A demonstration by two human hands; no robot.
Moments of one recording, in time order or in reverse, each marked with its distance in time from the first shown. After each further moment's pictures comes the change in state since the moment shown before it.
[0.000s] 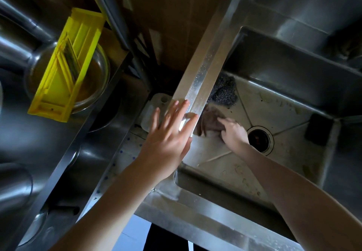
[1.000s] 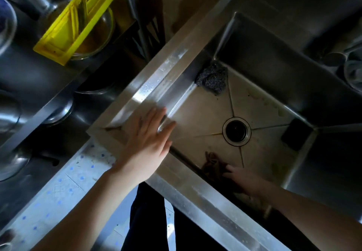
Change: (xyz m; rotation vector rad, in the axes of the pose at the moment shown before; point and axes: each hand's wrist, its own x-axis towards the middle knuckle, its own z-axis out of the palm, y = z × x) left_hand -0.081 0.099 0.041 0.012 0.064 -0.234; right_hand -0.136 0.174 0.009 -0.341 -0.616 -0.572
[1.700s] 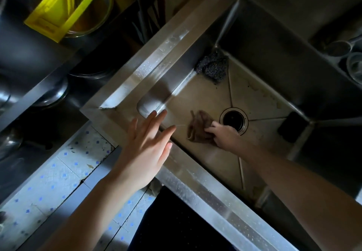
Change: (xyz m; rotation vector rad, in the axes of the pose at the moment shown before) left_hand -0.038 0.023 0.012 -0.093 0.067 -0.040; right_hand 0.066 -0.022 -0.077 -0.126 0.239 0.121
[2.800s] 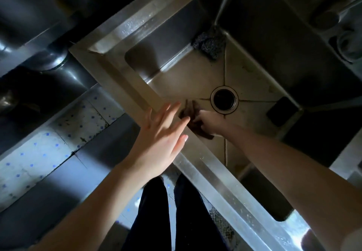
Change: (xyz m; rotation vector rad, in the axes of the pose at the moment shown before) left_hand -0.046 0.105 0.022 -0.034 -0.034 -0.064; right_hand -0.033 -0.012 0.019 0.015 -0.113 -0.078
